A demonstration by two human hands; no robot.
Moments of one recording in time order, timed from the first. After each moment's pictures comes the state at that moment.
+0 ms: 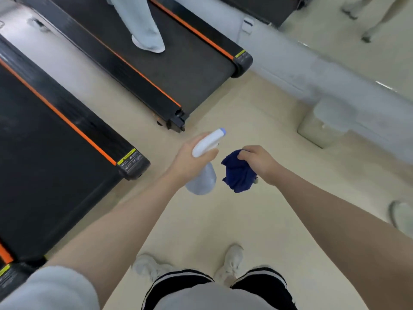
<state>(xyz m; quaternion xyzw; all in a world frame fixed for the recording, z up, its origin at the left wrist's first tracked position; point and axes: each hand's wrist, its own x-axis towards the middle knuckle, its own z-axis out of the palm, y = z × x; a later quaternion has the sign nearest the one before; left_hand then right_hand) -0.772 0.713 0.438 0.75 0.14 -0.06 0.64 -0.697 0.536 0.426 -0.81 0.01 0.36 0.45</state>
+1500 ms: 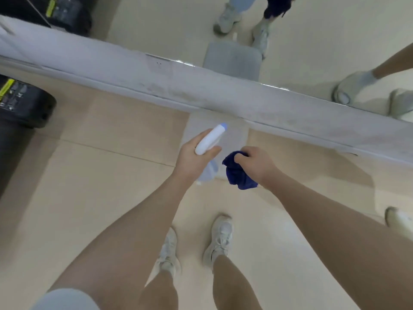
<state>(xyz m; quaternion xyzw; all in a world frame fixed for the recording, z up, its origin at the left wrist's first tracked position) -0.036 0.089 0.159 0.72 0.07 -0.21 0.65 -0.052 -0.069 0.183 -0.73 0.30 0.31 0.53</state>
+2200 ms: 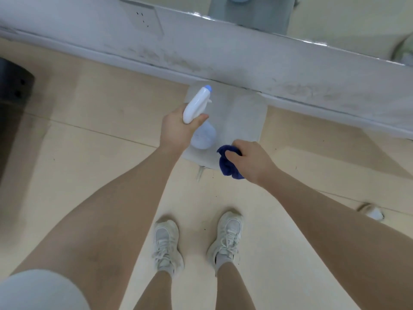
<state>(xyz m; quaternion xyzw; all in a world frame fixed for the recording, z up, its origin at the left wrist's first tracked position) 0.046 0.070 0.019 0.85 0.13 -0.13 0.49 -0.015 -0.094 0.042 -0.82 0.13 0.33 0.44</state>
